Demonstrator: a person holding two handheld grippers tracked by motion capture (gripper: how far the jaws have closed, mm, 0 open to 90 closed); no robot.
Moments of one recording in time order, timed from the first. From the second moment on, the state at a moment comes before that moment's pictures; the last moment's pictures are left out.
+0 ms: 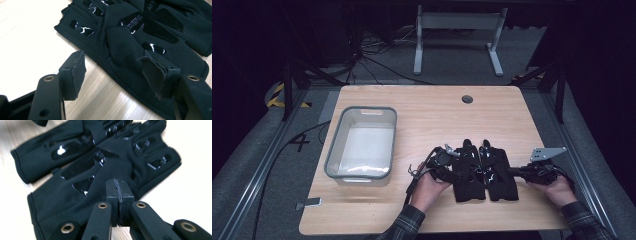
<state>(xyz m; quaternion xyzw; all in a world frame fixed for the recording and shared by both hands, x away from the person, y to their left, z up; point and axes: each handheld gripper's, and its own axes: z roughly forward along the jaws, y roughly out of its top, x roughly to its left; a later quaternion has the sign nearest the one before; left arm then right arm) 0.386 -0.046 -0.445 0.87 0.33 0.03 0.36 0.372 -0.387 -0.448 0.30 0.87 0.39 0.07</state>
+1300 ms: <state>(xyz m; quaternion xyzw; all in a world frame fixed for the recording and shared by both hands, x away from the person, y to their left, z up) 0.383 -0.051 -0.432 0.86 0.34 0.03 0.38 0.373 -0.374 -0.453 0.27 0.89 0.36 0.07</state>
